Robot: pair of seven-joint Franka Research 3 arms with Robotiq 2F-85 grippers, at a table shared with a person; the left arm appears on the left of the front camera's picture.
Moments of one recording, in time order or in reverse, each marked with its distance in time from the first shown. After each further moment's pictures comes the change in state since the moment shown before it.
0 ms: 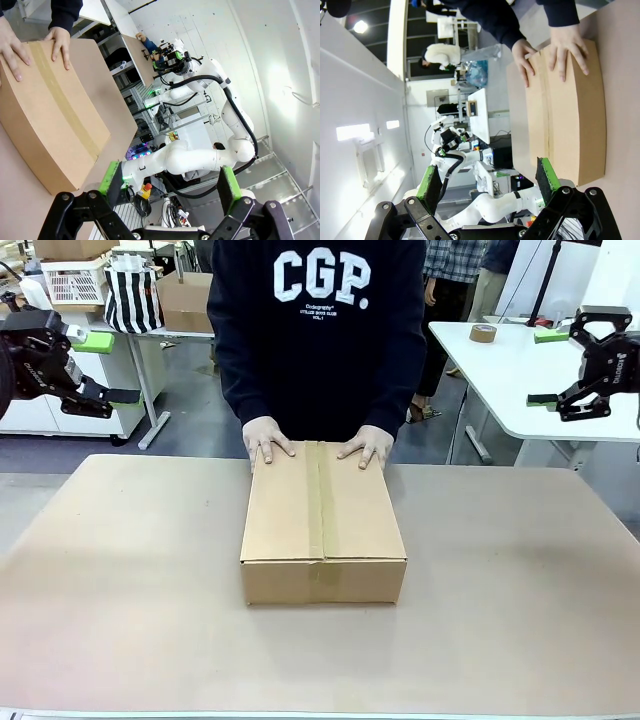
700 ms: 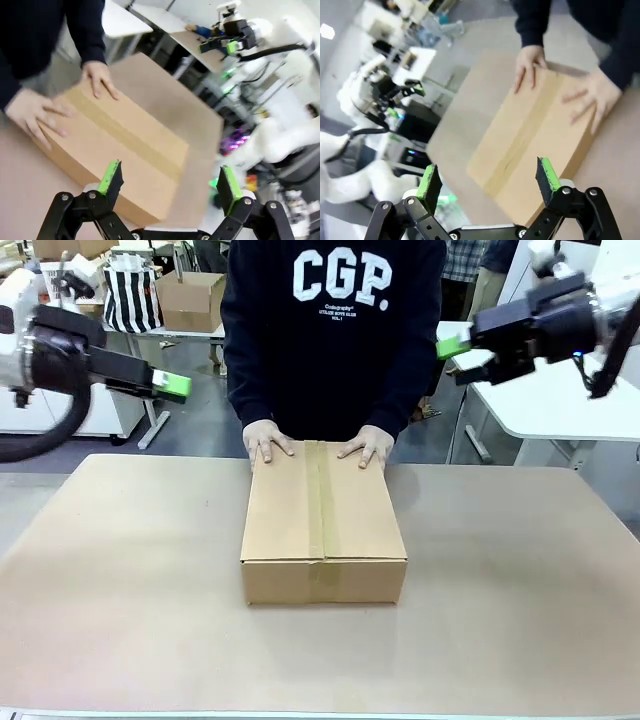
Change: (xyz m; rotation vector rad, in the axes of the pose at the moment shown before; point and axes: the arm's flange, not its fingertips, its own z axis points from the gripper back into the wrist) left arm 0.008 -0.013 -0.076 0.347 0.095 -0.568; right arm -0.049 0.076 -0.124 -0.237 0.121 0.759
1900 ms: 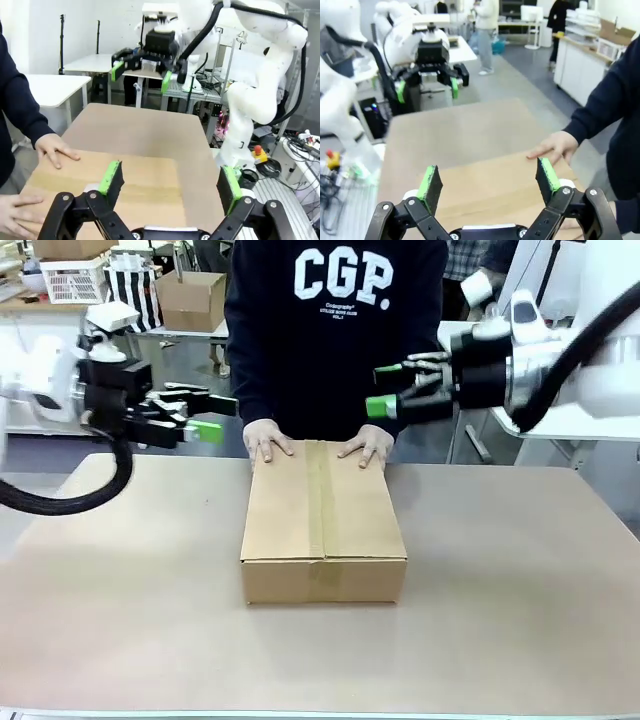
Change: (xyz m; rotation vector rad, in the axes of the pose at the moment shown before) left arm -0.040 0.014 -0.064 -0.316 -0.174 -0.455; right arm -0.058 -0.007 -0.098 0.174 -0.221 0.837
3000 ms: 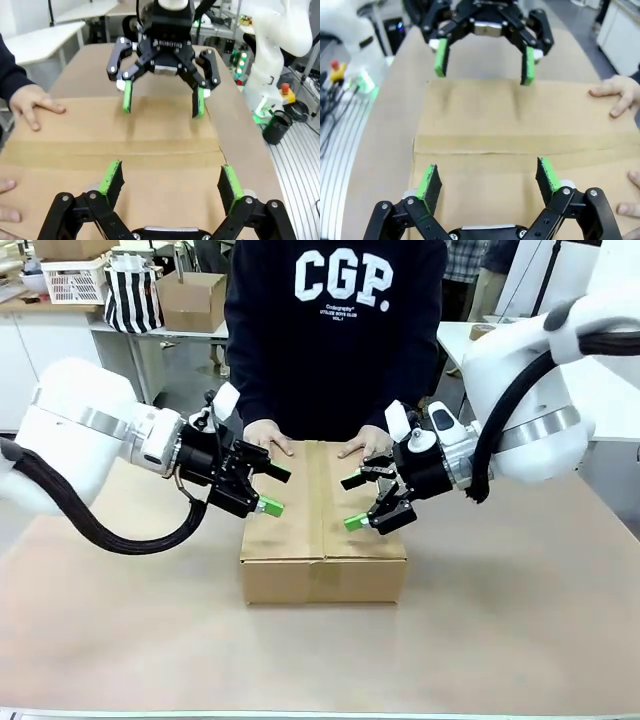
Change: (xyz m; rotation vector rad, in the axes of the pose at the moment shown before) left arm -0.076 0.029 -0.085 -0.031 0.323 -0.058; right arm -0.097 0.013 -0.063 0.232 0.313 0.145
